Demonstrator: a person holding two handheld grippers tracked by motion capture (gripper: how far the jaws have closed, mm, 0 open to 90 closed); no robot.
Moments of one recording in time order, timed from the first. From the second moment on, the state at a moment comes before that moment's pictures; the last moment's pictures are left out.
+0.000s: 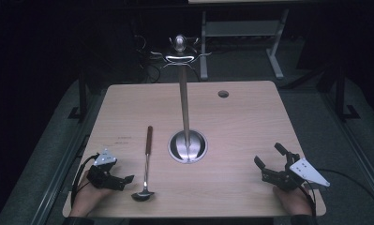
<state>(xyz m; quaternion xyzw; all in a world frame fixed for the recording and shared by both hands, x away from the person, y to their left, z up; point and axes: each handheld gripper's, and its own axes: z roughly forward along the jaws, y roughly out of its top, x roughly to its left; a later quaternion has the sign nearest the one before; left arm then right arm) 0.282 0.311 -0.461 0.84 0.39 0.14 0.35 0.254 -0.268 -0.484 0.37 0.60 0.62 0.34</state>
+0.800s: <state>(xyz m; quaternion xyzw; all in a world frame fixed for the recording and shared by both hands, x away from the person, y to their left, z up) 0.290 0.271 -0.429 0.85 0.37 0.11 0.36 0.254 -0.268 -0.484 0.37 0.60 0.62 0.34</state>
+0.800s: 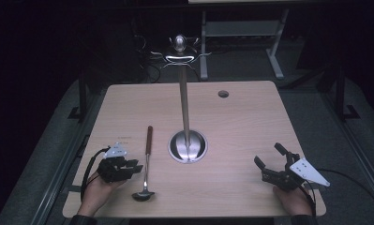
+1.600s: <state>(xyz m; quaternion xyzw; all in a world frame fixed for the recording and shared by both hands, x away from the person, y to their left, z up) 0.355 0.261 -0.432 0.84 0.39 0.14 0.36 0.254 -0.268 -0.484 0.37 0.60 0.62 0.34</state>
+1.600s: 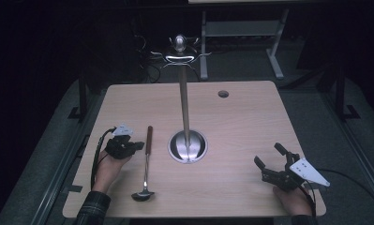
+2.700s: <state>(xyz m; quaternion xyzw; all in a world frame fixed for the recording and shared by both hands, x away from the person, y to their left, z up) 0.363 0.239 -0.453 0.86 0.37 0.10 0.34 0.254 -0.268 -0.484 0.36 0.61 0.62 0.33</state>
